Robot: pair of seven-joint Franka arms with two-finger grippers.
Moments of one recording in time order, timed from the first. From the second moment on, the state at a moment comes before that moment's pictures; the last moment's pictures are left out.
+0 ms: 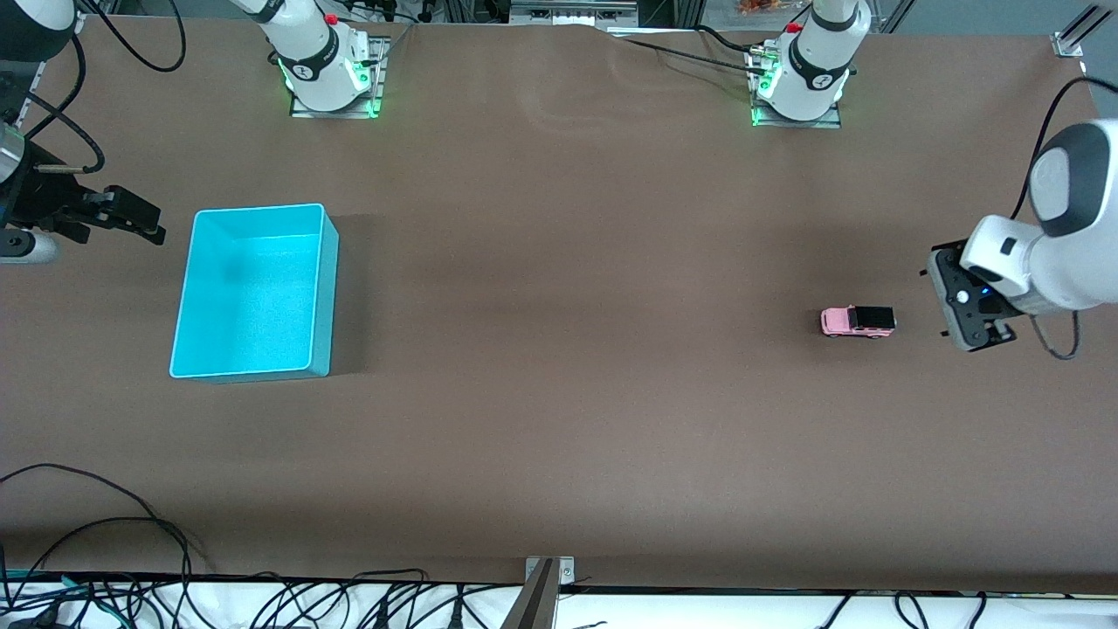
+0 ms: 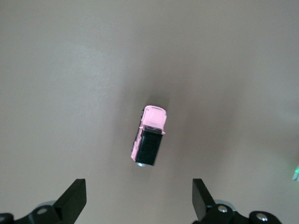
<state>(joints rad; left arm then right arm) 0.09 0.30 -0.04 -1.67 0.03 1.79 1.38 0.17 0.07 -0.17 -1.58 0.00 1.64 0.00</state>
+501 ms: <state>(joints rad) 0.10 0.38 -0.04 -1.85 0.10 2.08 1.57 0.17 0.07 -0.17 -1.58 0.00 1.64 0.00</state>
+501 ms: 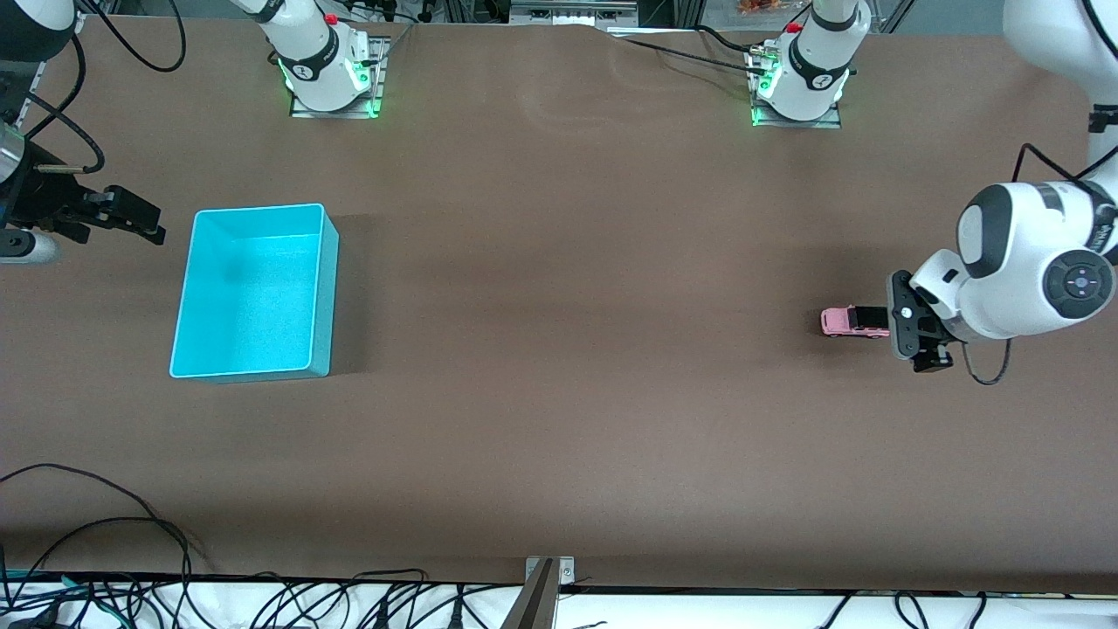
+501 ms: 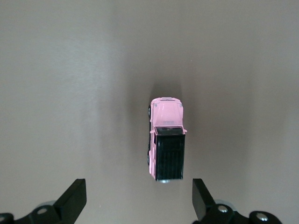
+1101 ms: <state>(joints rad) 0.13 0.38 -0.04 -2.14 0.10 2.44 1.71 0.17 0.07 -0.17 -1.58 0.00 1.64 0.00</state>
